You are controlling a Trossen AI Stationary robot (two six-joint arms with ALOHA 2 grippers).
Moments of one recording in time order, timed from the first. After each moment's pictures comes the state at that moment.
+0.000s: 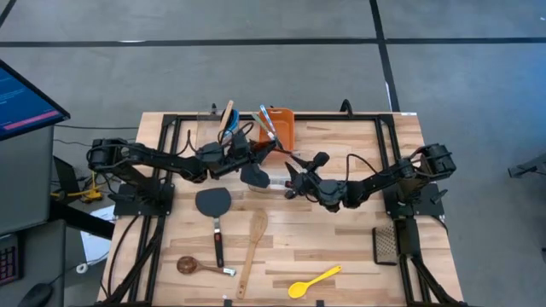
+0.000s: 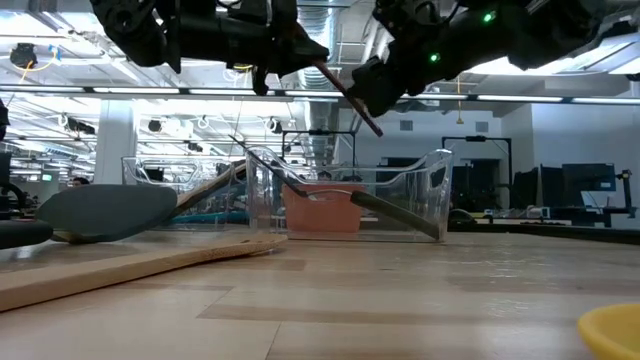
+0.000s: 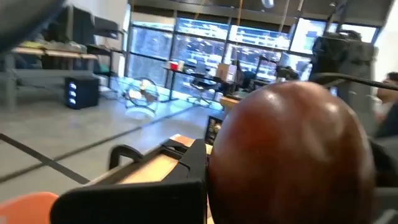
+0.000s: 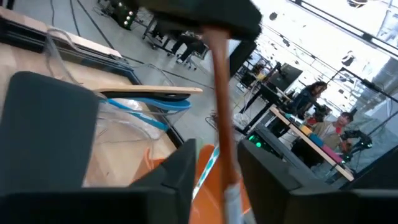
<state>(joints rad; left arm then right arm) 0.10 1.50 0.68 0.96 -0.31 -0.16 0.20 1.69 0.74 0.88 1.04 -0.55</state>
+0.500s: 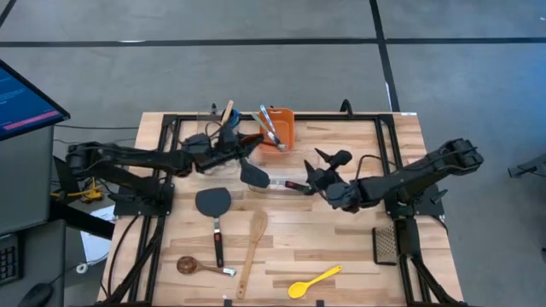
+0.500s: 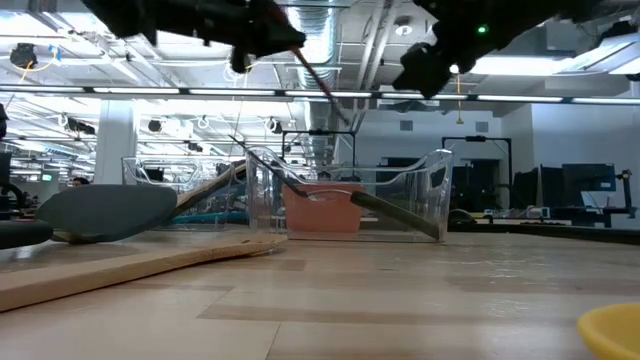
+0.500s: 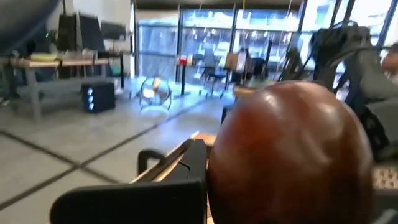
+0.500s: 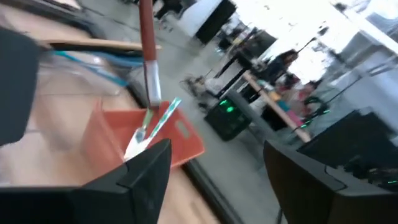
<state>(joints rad) 0.14 1.27 0.68 0.68 -0.31 -0.06 0.29 1.43 0.74 0.31 1.28 -0.32</state>
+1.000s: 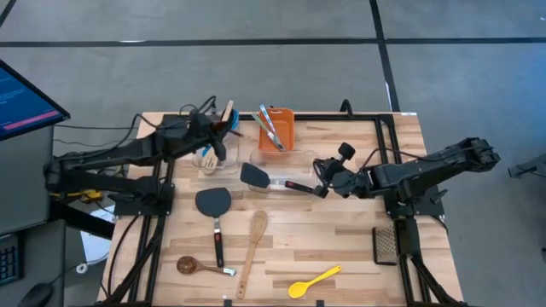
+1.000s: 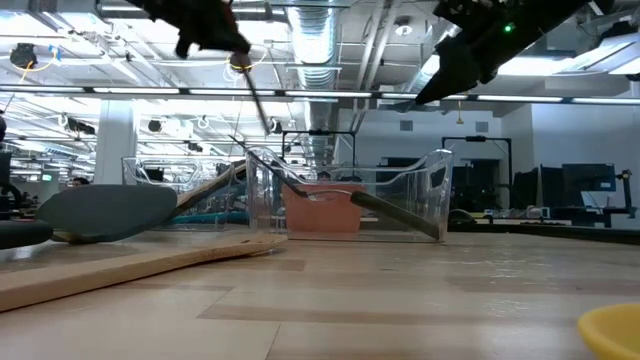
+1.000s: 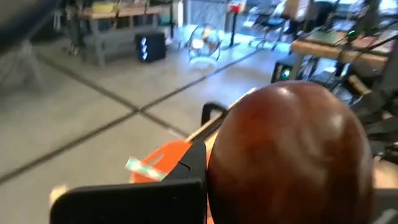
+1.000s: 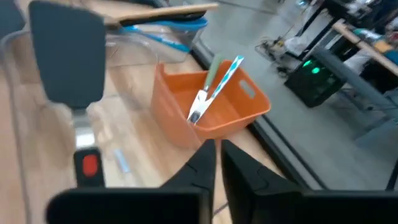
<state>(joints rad) 0.26 0.92 0.78 -0.05 -0.39 -0.12 0.21 1.22 0.74 -0.19 0.88 0.11</state>
